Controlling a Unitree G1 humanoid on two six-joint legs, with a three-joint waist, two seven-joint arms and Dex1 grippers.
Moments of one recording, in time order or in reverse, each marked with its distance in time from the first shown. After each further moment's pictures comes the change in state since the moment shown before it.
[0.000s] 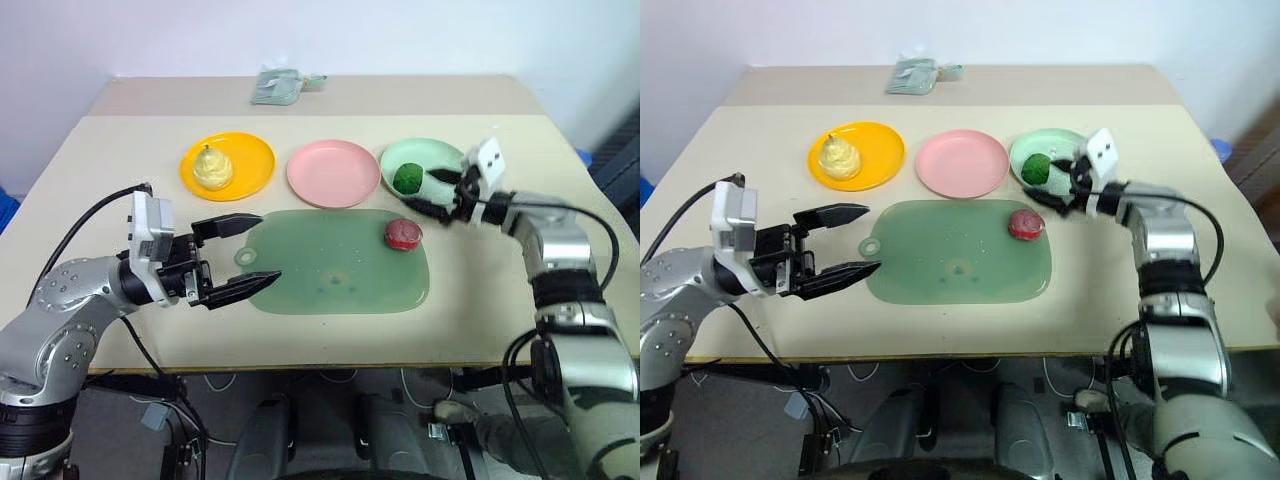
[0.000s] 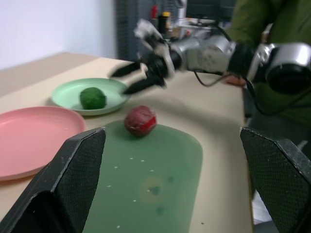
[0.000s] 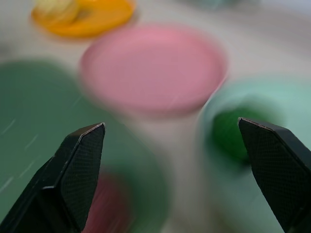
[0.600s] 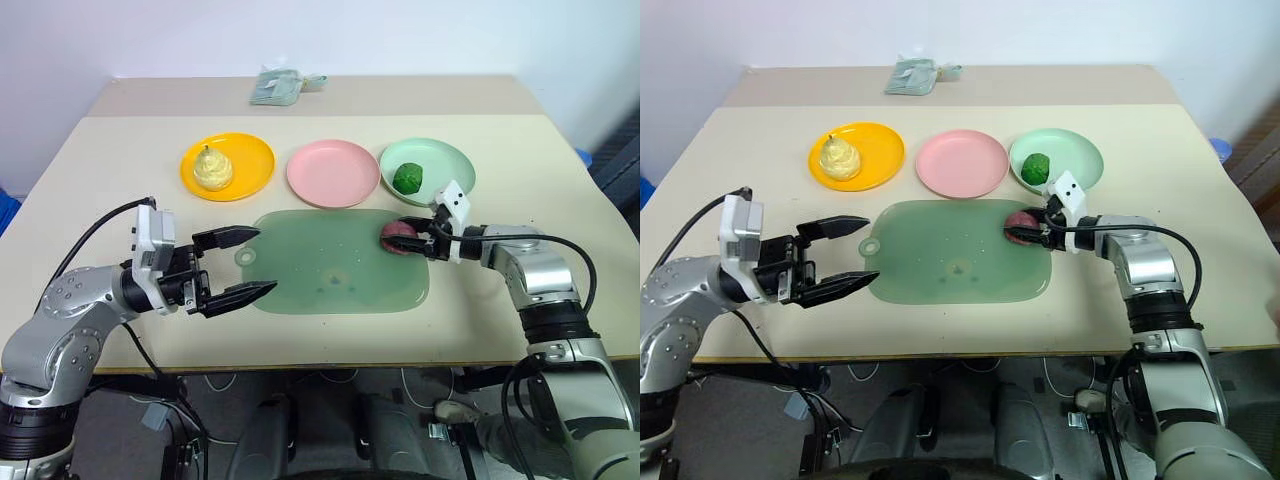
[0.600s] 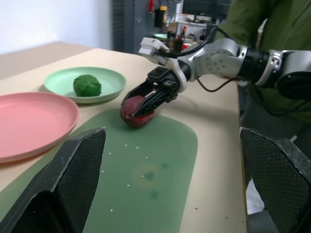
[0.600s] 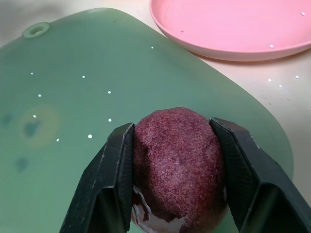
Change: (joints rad) left arm 0.058 -0.014 0.016 0.012 0.031 -0.042 0.009; right arm 0.078 0.041 0.093 -0.137 0.011 0.119 0.034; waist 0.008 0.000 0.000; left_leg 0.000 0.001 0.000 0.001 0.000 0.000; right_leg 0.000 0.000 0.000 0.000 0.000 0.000
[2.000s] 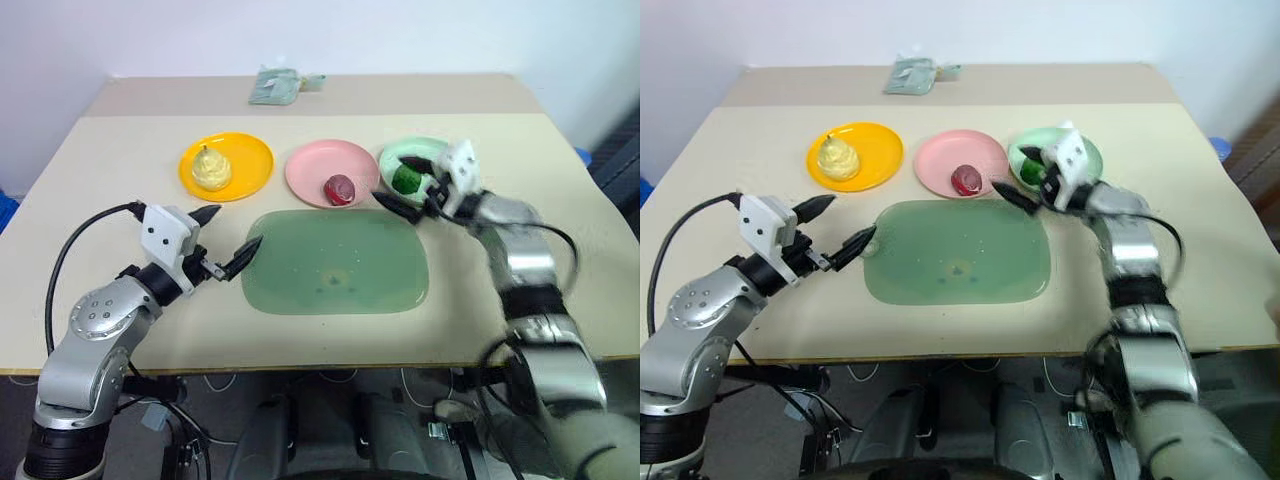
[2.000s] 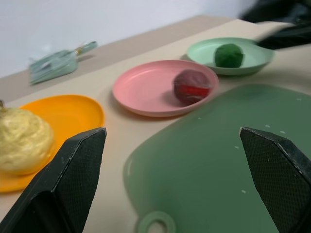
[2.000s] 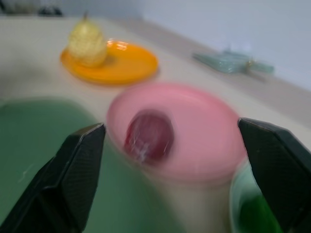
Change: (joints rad) left arm 0.085 -0.141 -0.016 -0.085 0.319 -0.041 0.477; right arm 0.086 0.016 -0.118 -0.162 0.026 -0.252 -0.140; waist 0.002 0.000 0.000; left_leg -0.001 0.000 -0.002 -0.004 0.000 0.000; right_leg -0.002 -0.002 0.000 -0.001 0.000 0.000
